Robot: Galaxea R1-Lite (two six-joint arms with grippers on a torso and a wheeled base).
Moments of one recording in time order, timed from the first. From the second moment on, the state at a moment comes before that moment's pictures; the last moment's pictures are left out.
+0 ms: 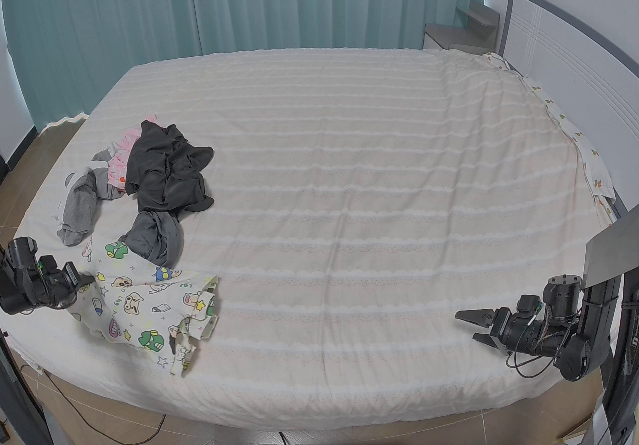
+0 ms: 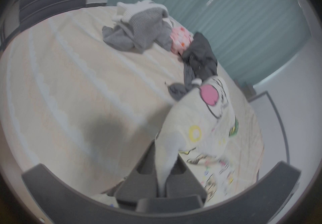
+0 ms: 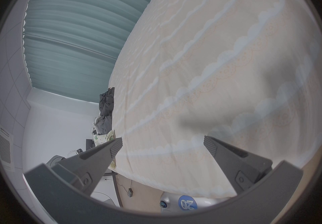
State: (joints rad) left arm 0.64 2.21 -0.81 -0.66 -0.66 -0.30; right arm 0.08 2.30 -0.16 -1.55 0.52 0.76
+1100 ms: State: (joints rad) left arm 0.74 2.24 -0.87 -0.58 -0.60 -0.40; right arm 0.08 2.30 -0.16 -1.55 0.52 0.75
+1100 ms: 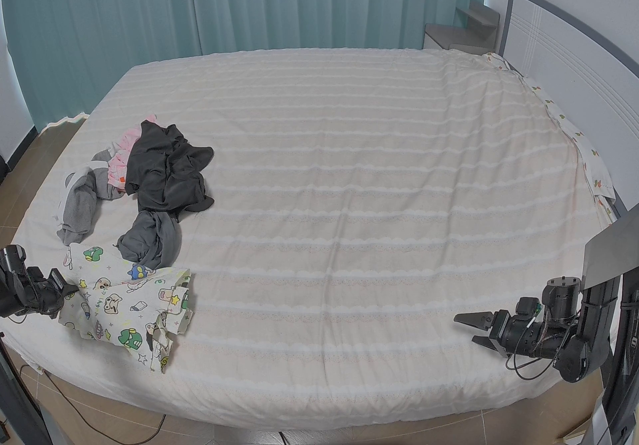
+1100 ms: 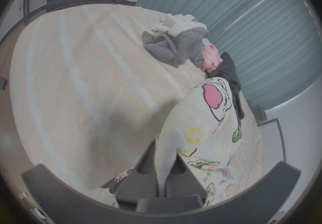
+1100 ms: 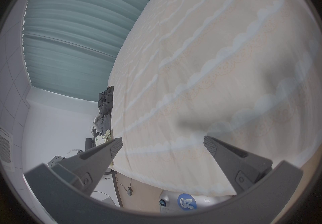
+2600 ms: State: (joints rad) left arm 0.94 1.76 -0.82 -0.38 -1.16 -0.40; right arm 0.08 1.71 -0.05 -1.47 0.46 0.74
